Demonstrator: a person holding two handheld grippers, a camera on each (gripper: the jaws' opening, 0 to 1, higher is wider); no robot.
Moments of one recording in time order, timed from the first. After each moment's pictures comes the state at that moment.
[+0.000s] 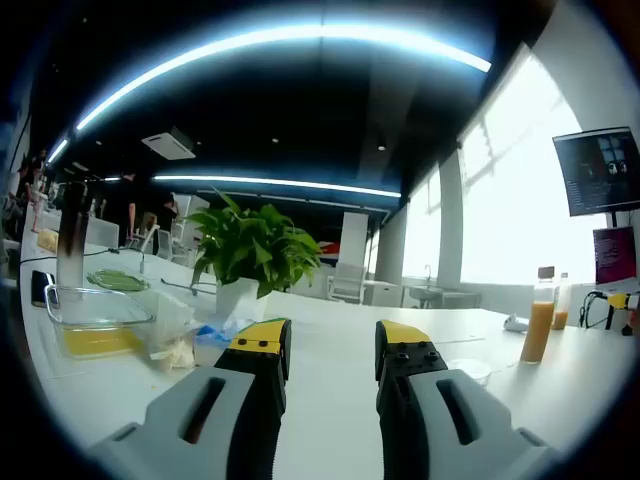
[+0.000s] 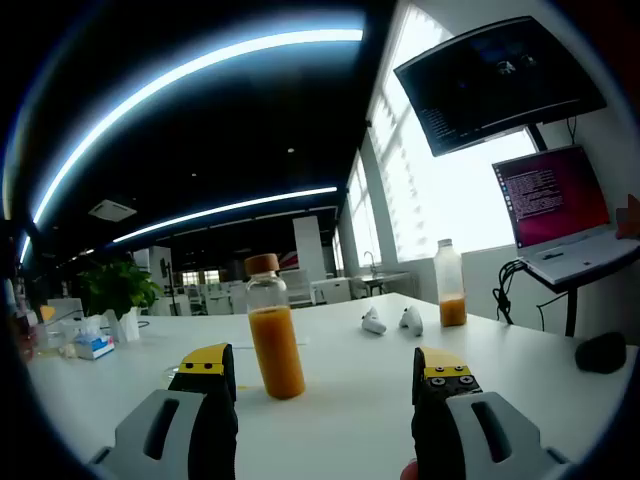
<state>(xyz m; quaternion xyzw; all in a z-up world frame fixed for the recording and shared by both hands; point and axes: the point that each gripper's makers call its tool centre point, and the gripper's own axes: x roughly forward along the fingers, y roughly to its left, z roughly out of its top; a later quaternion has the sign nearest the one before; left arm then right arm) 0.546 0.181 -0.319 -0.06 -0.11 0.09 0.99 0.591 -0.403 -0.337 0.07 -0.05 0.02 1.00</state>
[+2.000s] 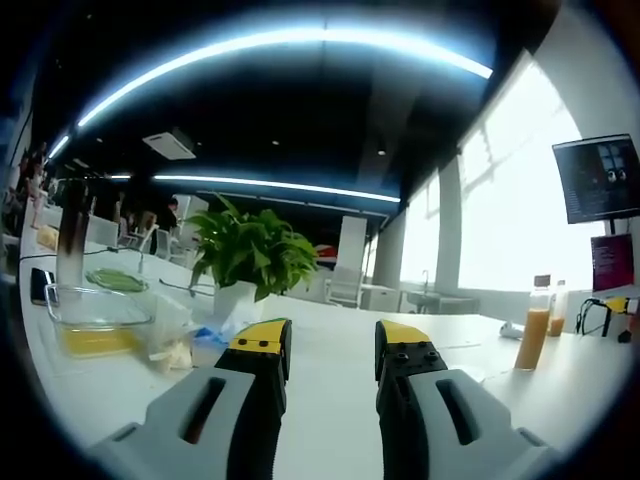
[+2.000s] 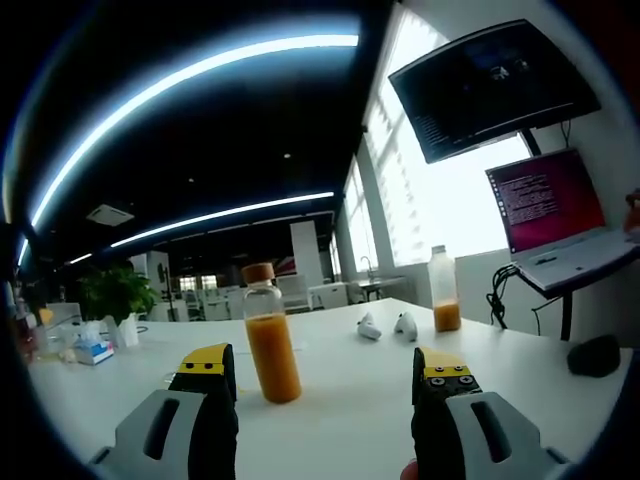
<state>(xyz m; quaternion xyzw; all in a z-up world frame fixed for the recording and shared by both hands) 0.540 0.178 -0.312 -0.07 -0.12 0.09 0.99 0.584 -0.414 -0.330 0.08 -0.06 0.01 1.00</state>
